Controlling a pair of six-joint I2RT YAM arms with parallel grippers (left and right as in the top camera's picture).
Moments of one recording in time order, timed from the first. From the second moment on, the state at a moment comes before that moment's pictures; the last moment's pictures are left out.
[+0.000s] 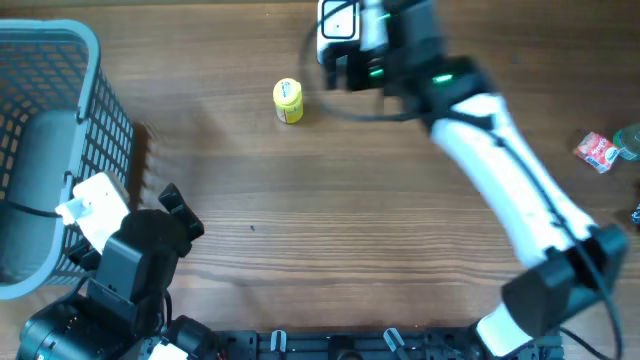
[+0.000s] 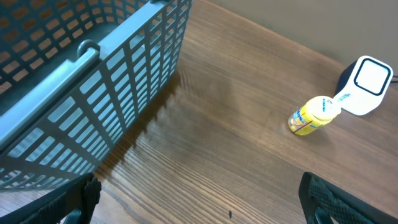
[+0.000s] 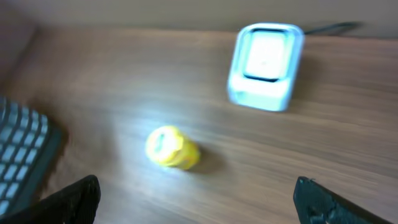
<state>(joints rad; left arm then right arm) -0.51 0.75 1.21 -1.32 -0.67 -0.81 0.48 1.77 1.68 -0.60 -0.07 0.28</state>
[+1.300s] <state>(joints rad) -0.51 0.75 1.21 -1.35 -0.67 -0.81 0.67 2.31 1.81 -0.37 0.16 0.08</state>
